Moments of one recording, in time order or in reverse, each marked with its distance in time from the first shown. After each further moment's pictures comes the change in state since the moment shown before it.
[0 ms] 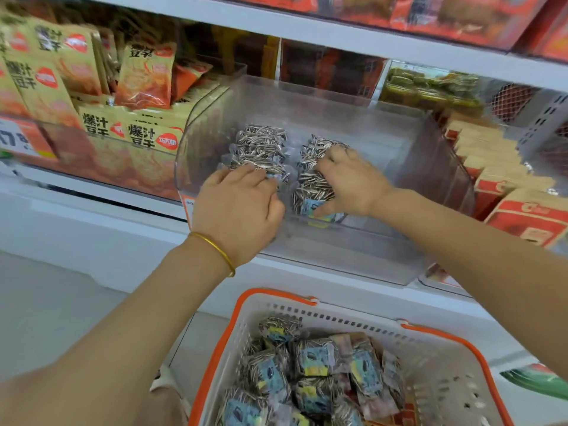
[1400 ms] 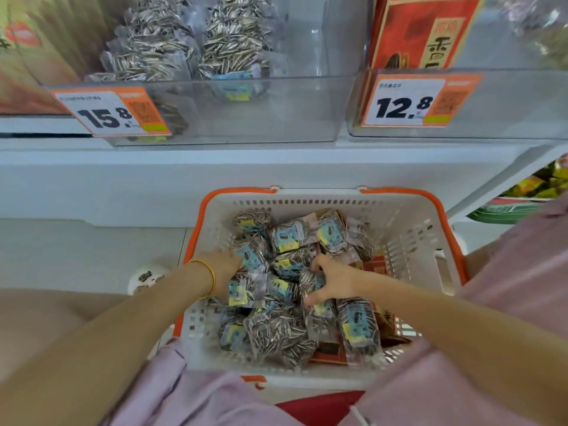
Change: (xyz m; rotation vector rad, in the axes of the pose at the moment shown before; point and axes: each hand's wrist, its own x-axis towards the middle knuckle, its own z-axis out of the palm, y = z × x) left_hand -0.167 0.042 0.127 0.377 -1.414 0.263; right_hand -0.251 -0.062 0.222 0.976 -0.888 0.299
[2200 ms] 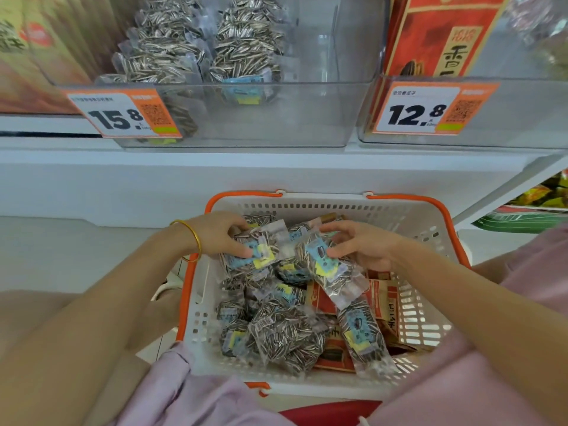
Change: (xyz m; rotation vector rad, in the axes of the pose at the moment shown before) left_hand -0.034 -0.036 -0.062 -0.746 0.212 0.073; right_hand -0.024 -0.011 -0.065 0.962 -0.014 -0.104
